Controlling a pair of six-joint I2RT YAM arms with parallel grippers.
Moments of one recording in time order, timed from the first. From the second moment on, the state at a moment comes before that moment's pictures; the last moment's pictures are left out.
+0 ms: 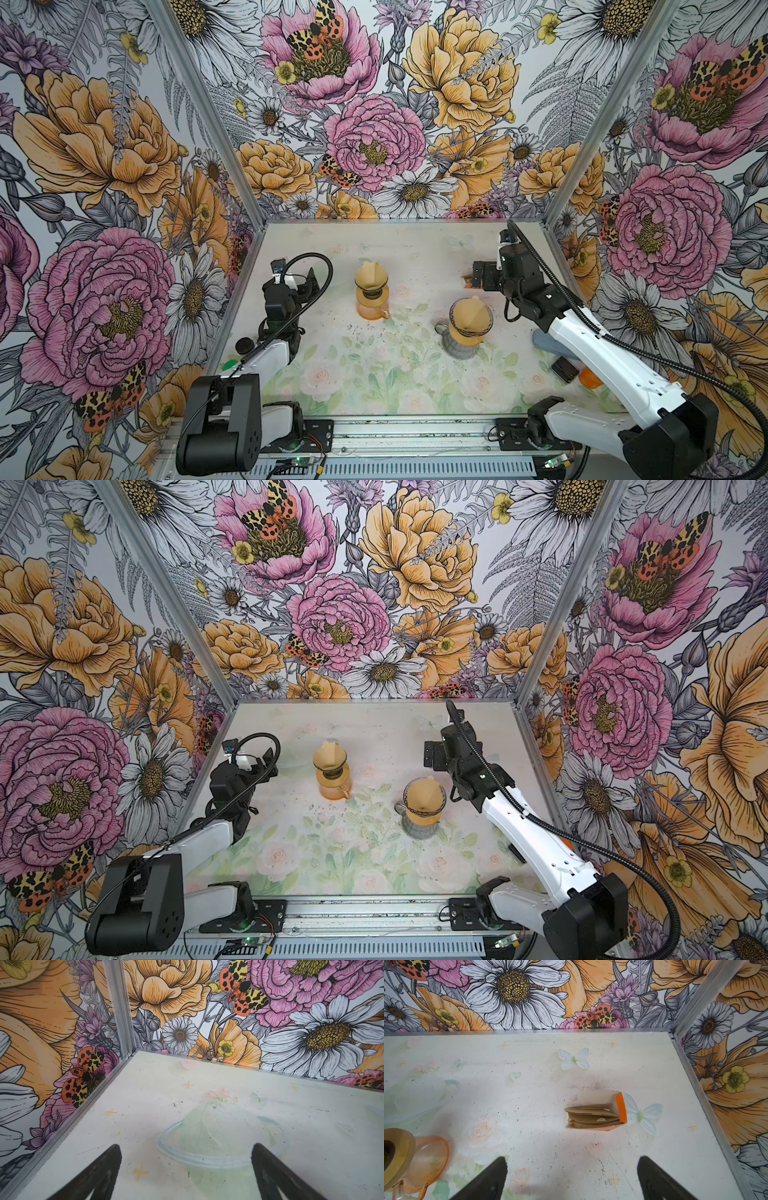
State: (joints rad) left arm 0.02 1.24 0.39 0.65 -0.10 -0.11; right arm 0.39 1.16 1.03 -0.52 0.31 0.25
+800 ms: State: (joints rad) left arm 0.01 1.55 0.33 1.02 -0.08 -0.04; right arm 0.11 1.05 0.75 -0.24 0.23 0.16
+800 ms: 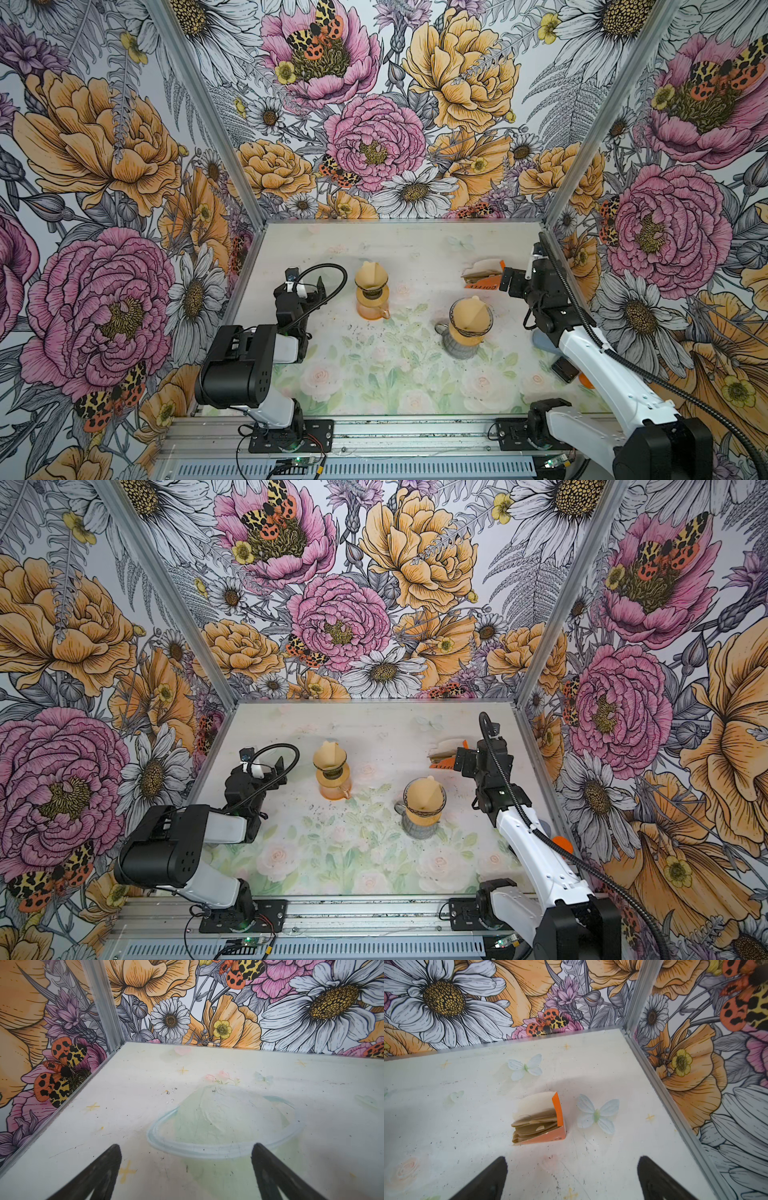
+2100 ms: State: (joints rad) left arm 0.03 1.55 0.37 0.99 -0.04 -0.05; right arm 0.00 1.37 0.41 0.59 0.06 0.02
